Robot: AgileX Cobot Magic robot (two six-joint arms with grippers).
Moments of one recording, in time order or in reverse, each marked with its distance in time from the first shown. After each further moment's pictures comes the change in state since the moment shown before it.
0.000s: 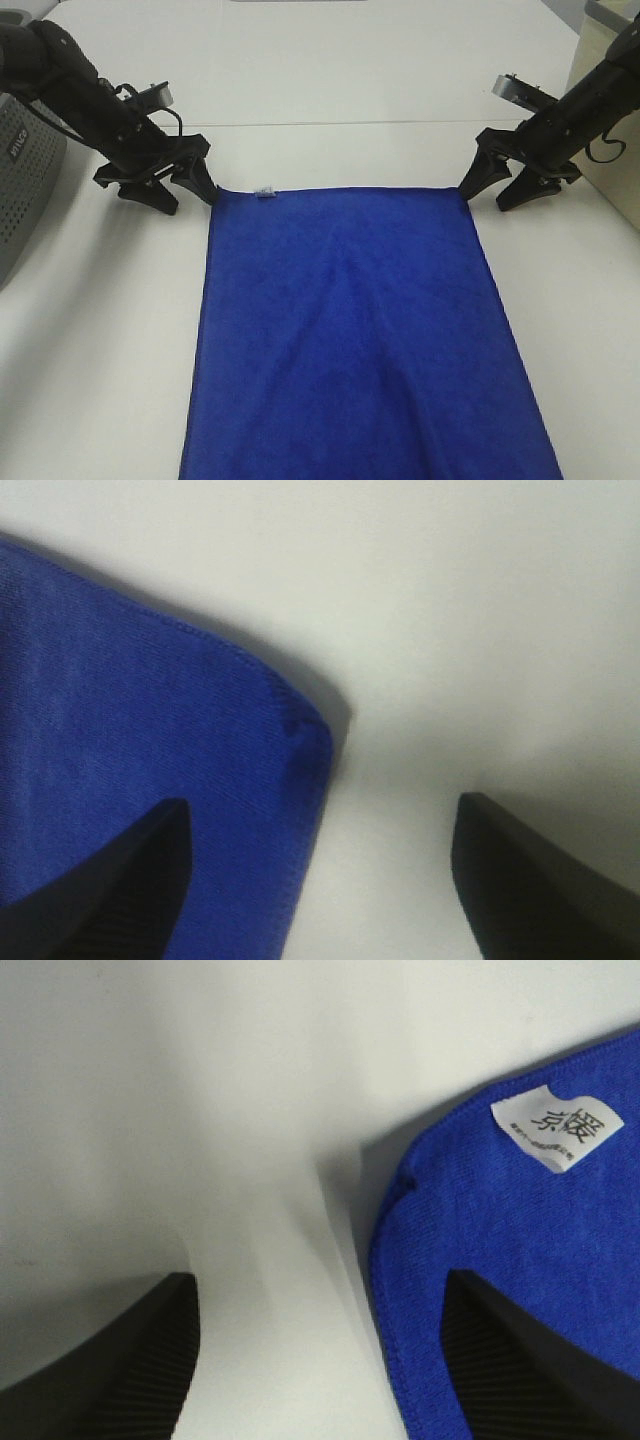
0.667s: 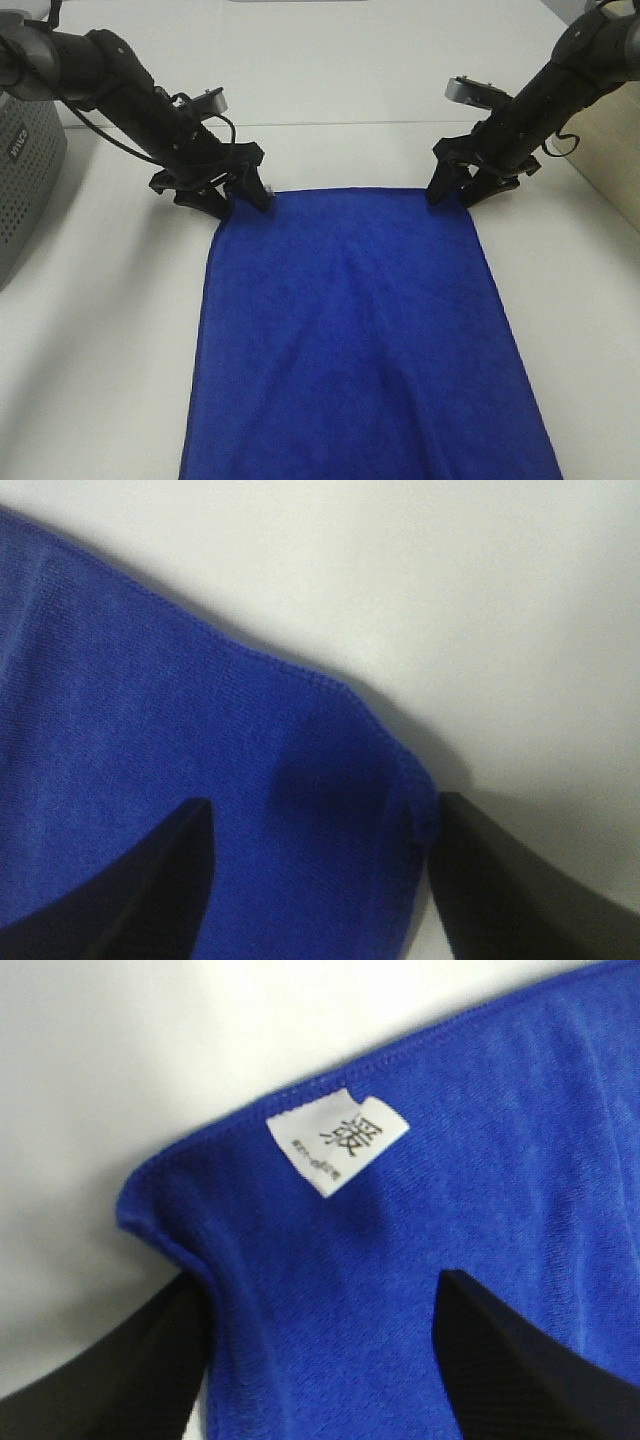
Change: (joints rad) left arm -0.121 0.028 -0.010 -0.061 -0.039 0.003; right arm 0.118 0.006 -0.004 -0.066 -0.084 -0.003
